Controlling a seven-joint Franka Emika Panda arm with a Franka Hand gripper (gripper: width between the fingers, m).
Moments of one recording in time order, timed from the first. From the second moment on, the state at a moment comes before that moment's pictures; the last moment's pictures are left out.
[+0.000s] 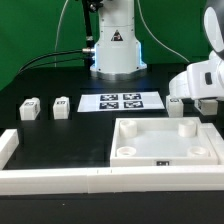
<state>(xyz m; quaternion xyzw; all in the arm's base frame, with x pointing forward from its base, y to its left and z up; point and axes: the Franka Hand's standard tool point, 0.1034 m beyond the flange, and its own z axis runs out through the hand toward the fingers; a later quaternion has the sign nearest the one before) 0.379 0.194 0.029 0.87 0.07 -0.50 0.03</state>
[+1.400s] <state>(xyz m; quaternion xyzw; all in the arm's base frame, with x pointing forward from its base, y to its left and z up) 0.379 0.196 0.009 0.87 0.07 -0.48 0.02</state>
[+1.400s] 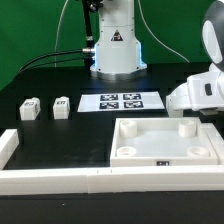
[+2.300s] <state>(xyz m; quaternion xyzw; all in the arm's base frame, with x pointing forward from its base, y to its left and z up) 0.382 0.178 0.075 0.86 0.06 -0.50 0.04</state>
